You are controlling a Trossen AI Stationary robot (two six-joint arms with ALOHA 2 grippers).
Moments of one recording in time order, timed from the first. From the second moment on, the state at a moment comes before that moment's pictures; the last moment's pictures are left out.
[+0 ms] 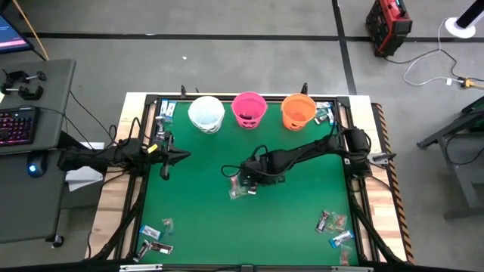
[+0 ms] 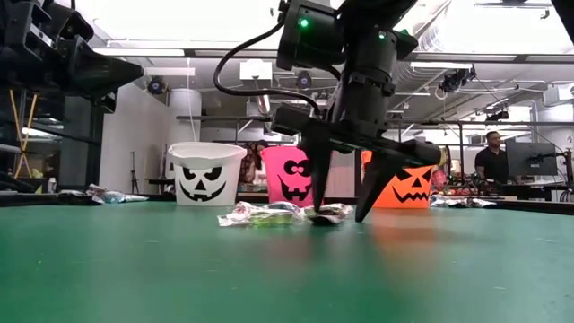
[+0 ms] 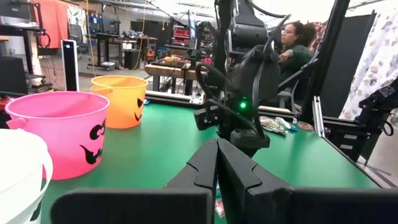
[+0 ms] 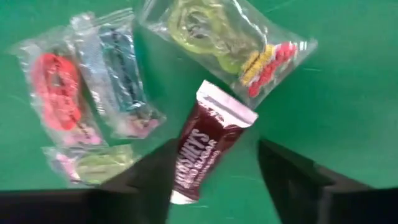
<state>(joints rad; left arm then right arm) -0.01 0.01 0.01 0.02 -0.09 -0.10 0.11 2.01 1.35 -0.65 -0.04 1.52</state>
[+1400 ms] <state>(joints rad) 0.10 0.74 0.84 -0.16 -0.10 -0.36 -0.47 1.73 1.35 -0.32 0.01 0.74</state>
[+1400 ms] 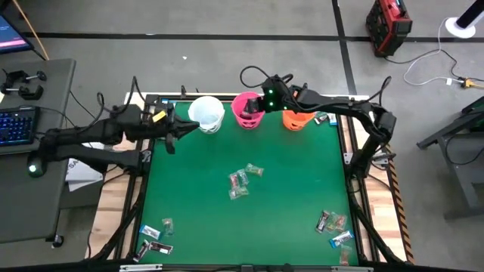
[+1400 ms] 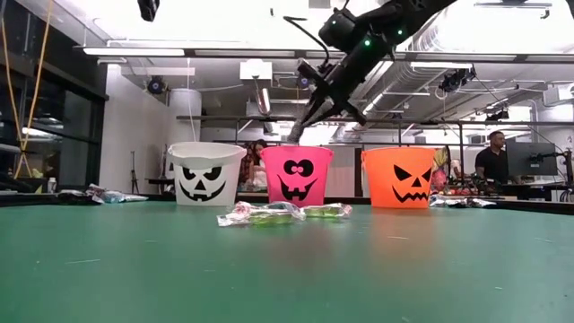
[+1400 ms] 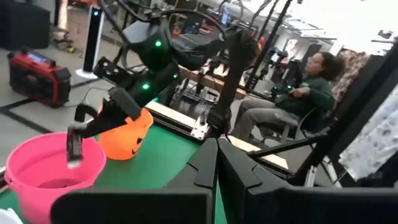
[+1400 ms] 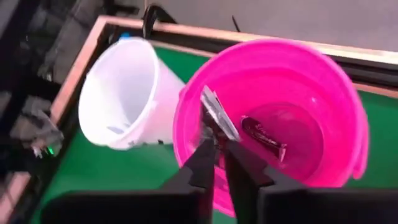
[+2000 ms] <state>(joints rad) 0.07 0.92 0.85 -0.01 -0.10 -0.48 -0.25 1.43 1.35 -0.96 -0.34 0.43</state>
